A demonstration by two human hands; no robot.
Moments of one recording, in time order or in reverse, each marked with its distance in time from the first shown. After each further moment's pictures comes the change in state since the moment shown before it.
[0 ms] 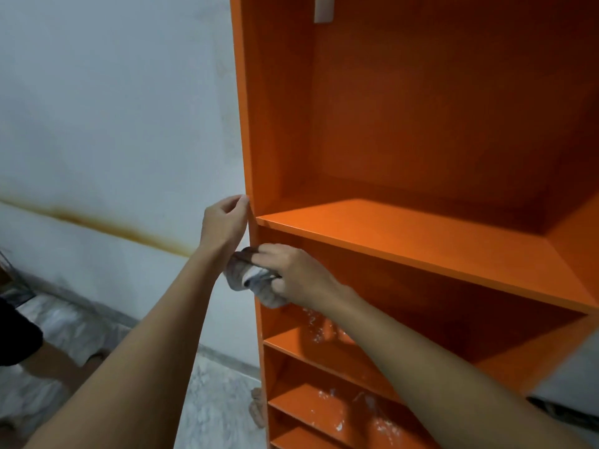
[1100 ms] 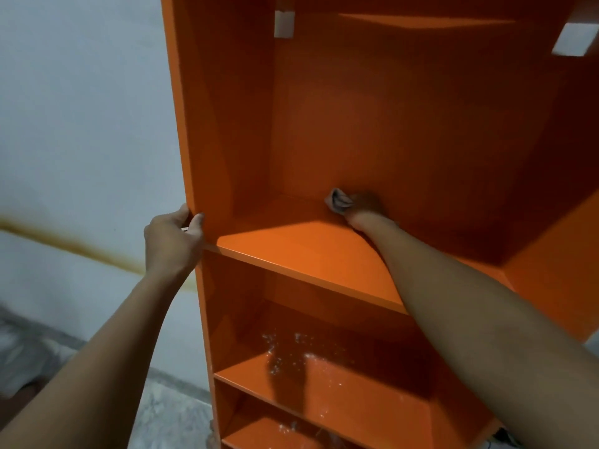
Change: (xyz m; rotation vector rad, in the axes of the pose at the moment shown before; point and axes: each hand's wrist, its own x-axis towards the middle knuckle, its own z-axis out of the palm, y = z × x) left_hand 0.003 0.013 0.031 0.236 0.189 0.108; right_hand 0.018 0.183 -0.151 -0.177 0.004 1.046
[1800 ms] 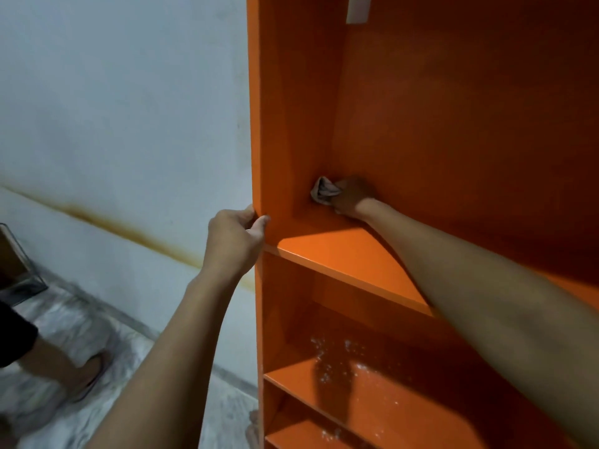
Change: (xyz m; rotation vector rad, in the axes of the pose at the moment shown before) left_hand 0.016 -0.006 -0.011 0.012 -0.127 0.040; right_hand 0.056 -0.102 0.072 0.015 -0.107 -0.309
